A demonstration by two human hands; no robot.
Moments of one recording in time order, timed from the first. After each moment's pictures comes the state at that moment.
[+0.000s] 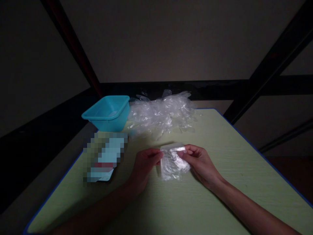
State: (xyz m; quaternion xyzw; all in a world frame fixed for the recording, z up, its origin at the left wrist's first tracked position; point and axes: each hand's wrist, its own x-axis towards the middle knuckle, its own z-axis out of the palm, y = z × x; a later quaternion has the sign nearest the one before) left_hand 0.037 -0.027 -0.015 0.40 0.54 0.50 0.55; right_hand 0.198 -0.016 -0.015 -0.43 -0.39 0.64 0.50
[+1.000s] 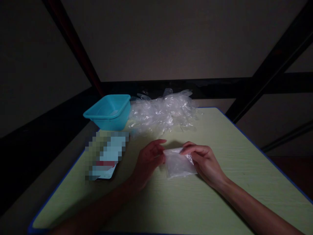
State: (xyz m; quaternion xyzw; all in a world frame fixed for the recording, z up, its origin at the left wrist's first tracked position) left_hand 0.035 -0.029 -0.009 0.40 0.40 0.56 0.61; right_hand 0.211 -0.015 -0.016 -0.37 -0.52 0.55 0.53
